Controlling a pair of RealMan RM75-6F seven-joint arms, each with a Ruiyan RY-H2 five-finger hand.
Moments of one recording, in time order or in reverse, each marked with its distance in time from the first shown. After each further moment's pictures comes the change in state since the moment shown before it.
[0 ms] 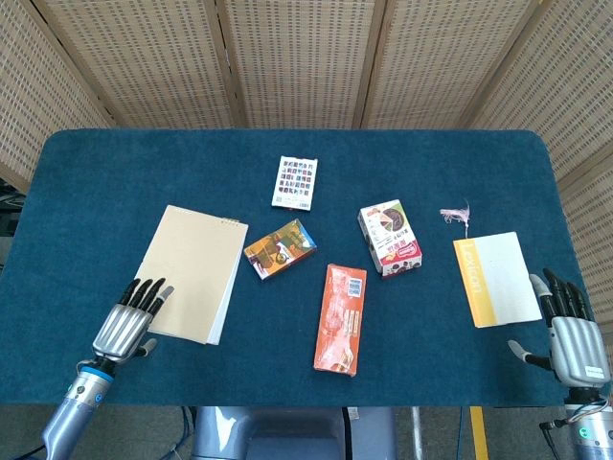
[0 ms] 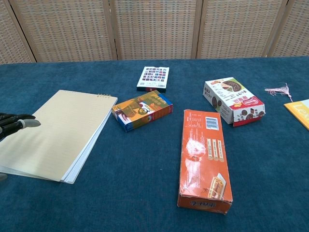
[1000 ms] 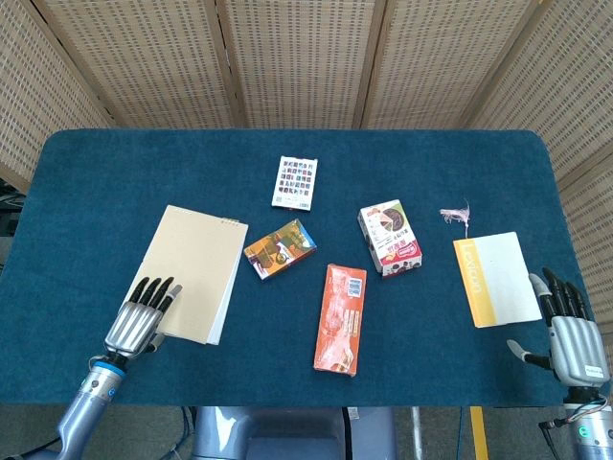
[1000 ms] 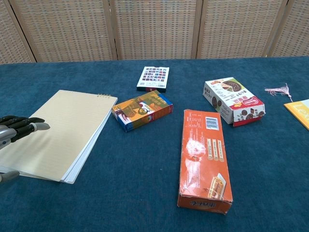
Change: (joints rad) left arm -0.040 -0.054 -0.002 0.024 -0.070 -0.019 0.069; right arm 0.001 0.001 0.003 -0.006 0.005 -0.005 0.011
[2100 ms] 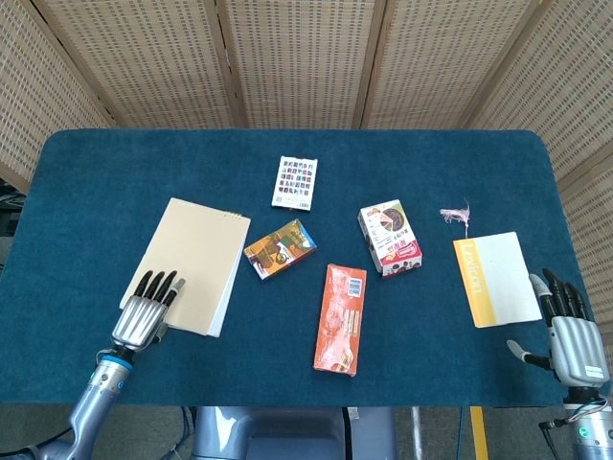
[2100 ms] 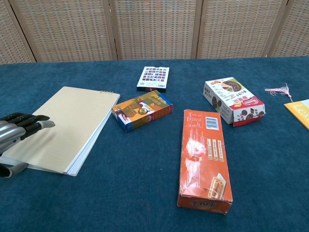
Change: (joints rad) left arm -0.030 -0.083 -0.005 0.111 -0.012 0.024 0.039; right arm -0.001 0.001 -0.001 -0.003 0.001 -0.003 0.008
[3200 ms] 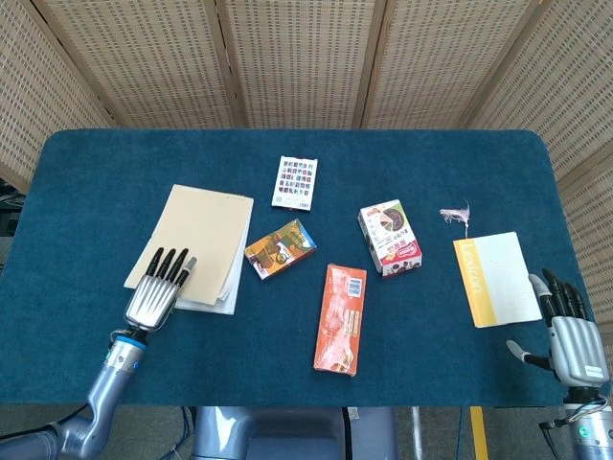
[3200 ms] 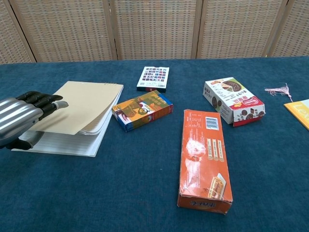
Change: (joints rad) left arm -0.077 -0.083 -0.062 0.110 0.014 0.027 0.075; right arm 0.001 0.003 0.000 -0.003 0.004 -0.005 0.007
